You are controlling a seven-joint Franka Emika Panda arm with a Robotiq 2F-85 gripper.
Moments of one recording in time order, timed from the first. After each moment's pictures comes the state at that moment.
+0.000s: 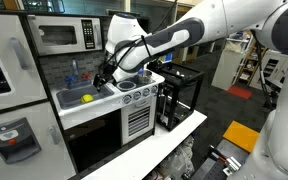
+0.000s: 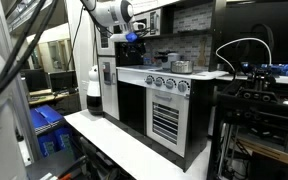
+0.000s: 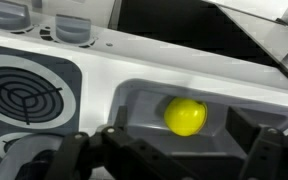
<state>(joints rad) 0.23 0.19 0.24 -1.86 -0.15 2.43 0.31</state>
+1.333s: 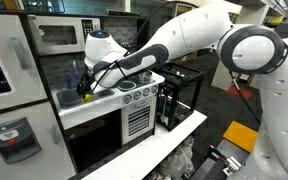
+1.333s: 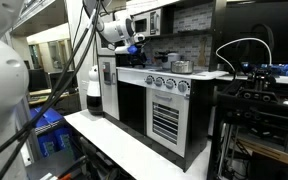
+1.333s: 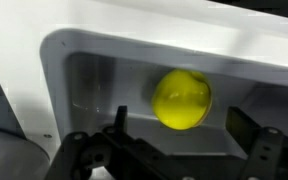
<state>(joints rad) 0.42 0.48 0.09 -1.56 -0.30 2.45 0.50</state>
